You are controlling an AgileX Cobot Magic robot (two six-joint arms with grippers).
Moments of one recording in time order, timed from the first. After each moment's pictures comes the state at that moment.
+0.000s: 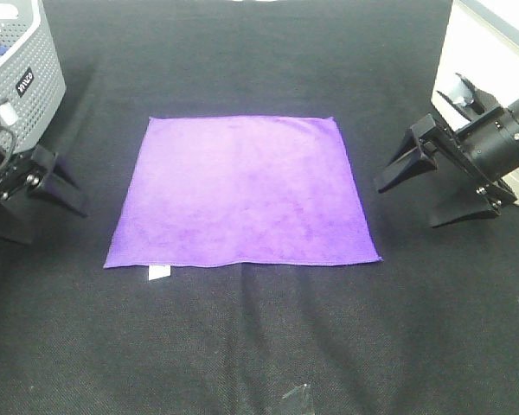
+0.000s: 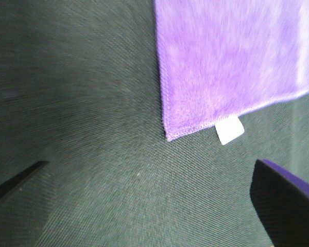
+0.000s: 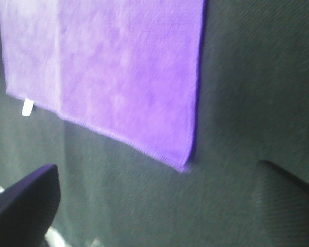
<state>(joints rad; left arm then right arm) 0.13 1.97 -1.11 -0.82 0.86 0.67 -0.09 1.98 -1.15 0.85 0.96 -0.62</state>
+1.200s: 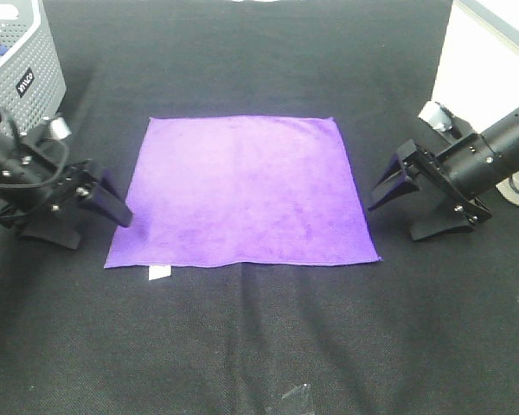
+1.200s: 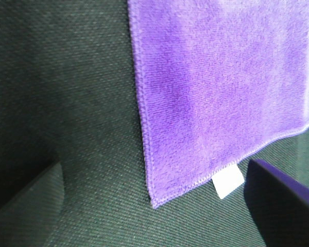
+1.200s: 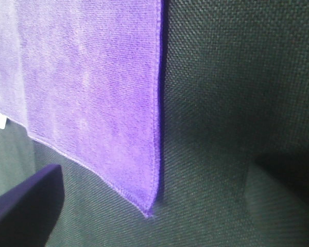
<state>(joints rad) 0.01 2.11 -1.19 -0.84 0.81 0.63 -0.08 2.15 -1.23 0.88 0.93 -0.68</state>
